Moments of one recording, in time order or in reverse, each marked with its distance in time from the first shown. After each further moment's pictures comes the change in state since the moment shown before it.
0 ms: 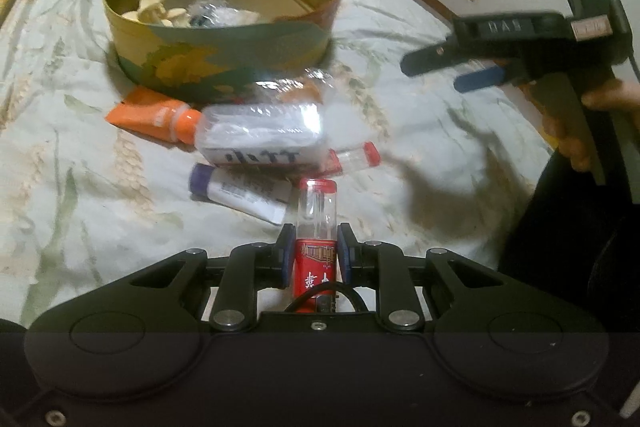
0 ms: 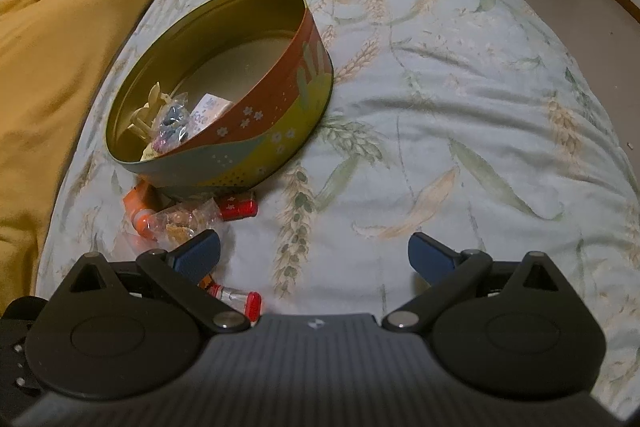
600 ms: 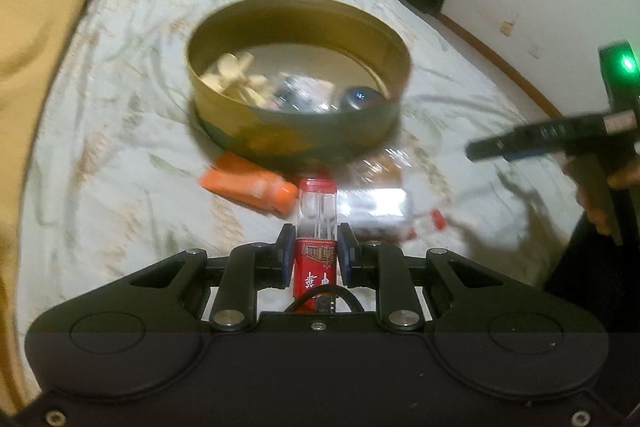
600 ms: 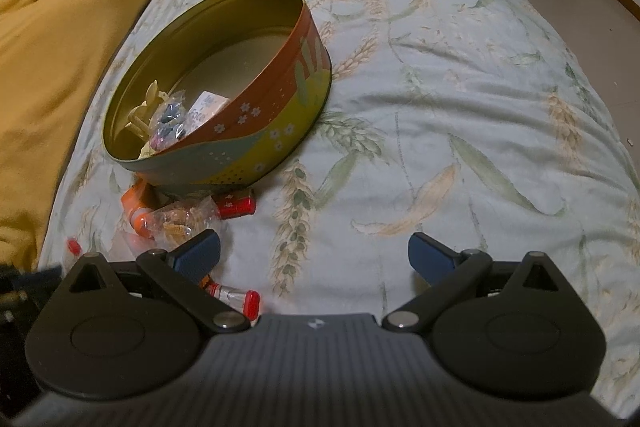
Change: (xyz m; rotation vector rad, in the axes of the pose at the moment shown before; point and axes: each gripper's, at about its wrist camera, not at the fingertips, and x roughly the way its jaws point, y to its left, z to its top) left arm -0.046 0.044 0.035 -0.020 -0.109 0.124; right arm 0.003 0.000 -0.002 0.003 0.003 -0.001
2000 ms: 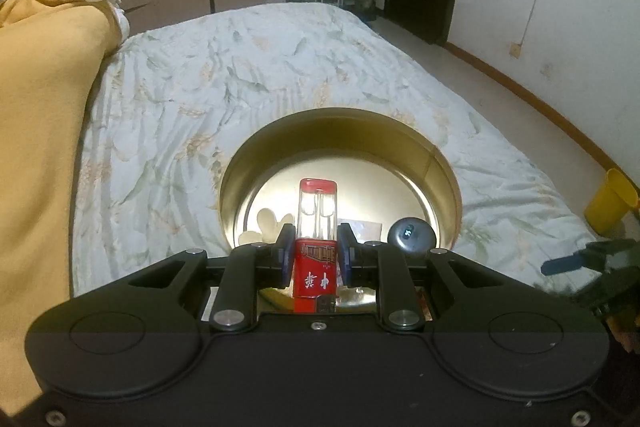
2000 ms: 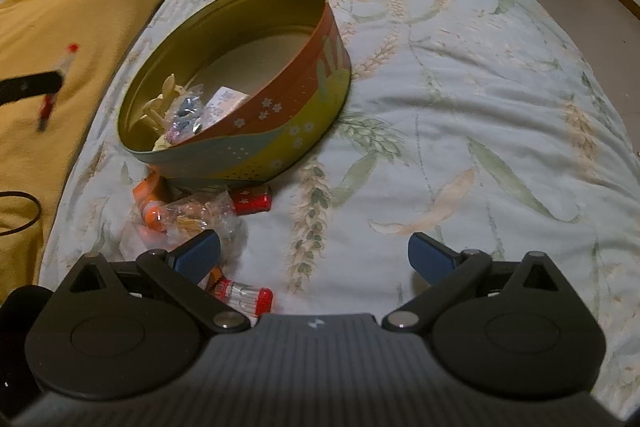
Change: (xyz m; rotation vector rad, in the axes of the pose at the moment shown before) left arm 0.014 0.020 0.148 0.111 -0.100 0.053; right arm 0.001 0.009 -0.003 -0.046 -0.011 0.035
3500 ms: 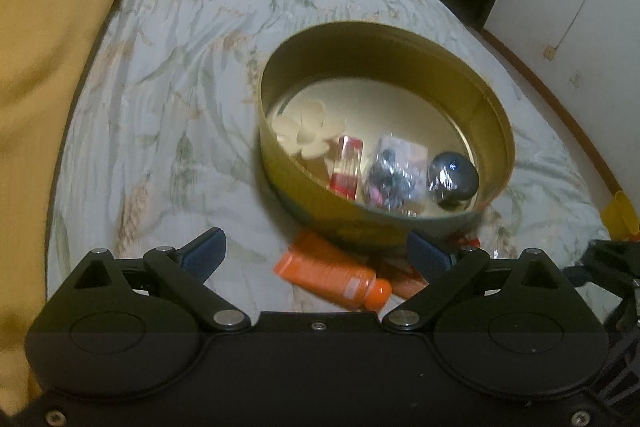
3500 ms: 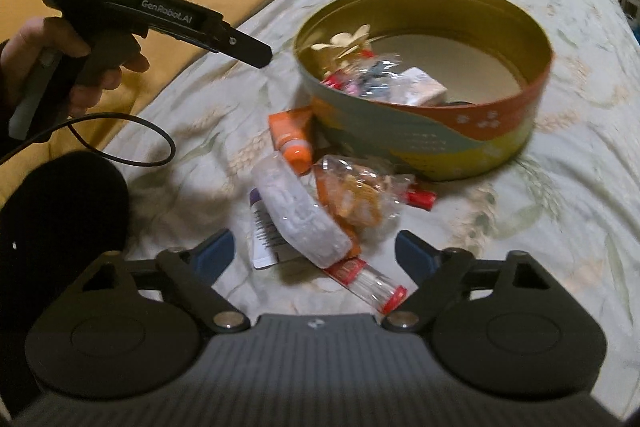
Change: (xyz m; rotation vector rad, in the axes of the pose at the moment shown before) left arm 0.032 0.041 -0.081 -0.214 0.135 0.012; right arm 0.007 0.097 -0.025 -0.501 0.057 0.208
